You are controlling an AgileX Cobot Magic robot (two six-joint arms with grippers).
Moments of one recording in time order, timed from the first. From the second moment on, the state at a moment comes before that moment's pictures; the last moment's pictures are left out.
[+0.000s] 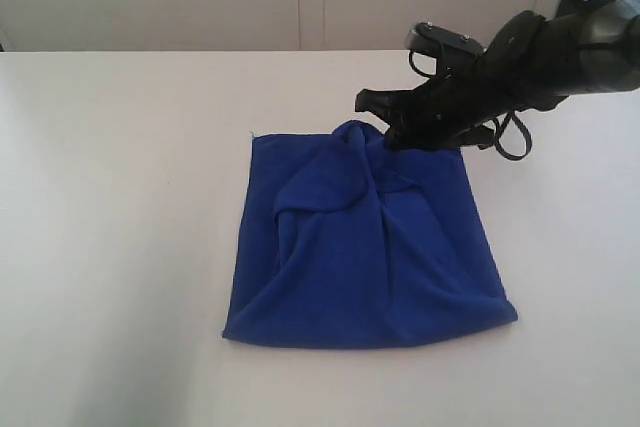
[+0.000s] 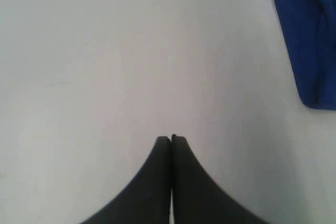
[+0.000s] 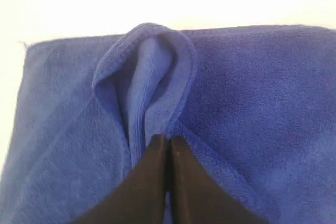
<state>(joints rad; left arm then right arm) -0.02 0.72 -0.47 -0.34 0.78 0.29 0.29 1.98 -1.27 0.68 0.36 -0.26</state>
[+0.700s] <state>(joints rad) -0.02 0.72 -0.47 -0.34 0.70 0.29 0.29 1.98 -1.27 0.66 0.43 -0.59</state>
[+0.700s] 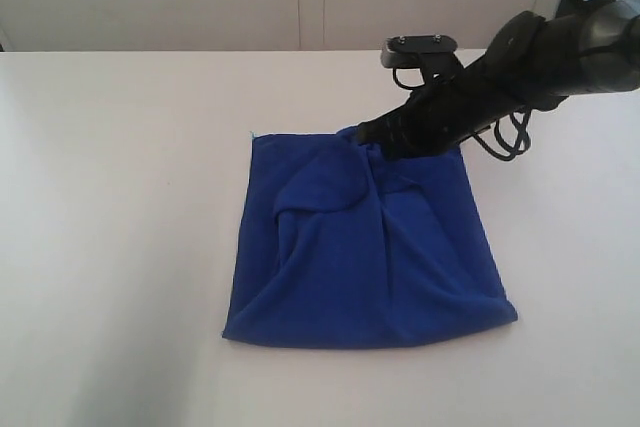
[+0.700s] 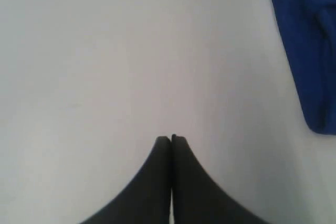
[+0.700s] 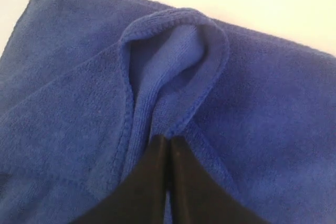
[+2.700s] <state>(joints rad) -0.50 1.70 -1.19 0.11 0.64 0.44 0.19 2.04 -1.36 0.78 0.65 -0.42</state>
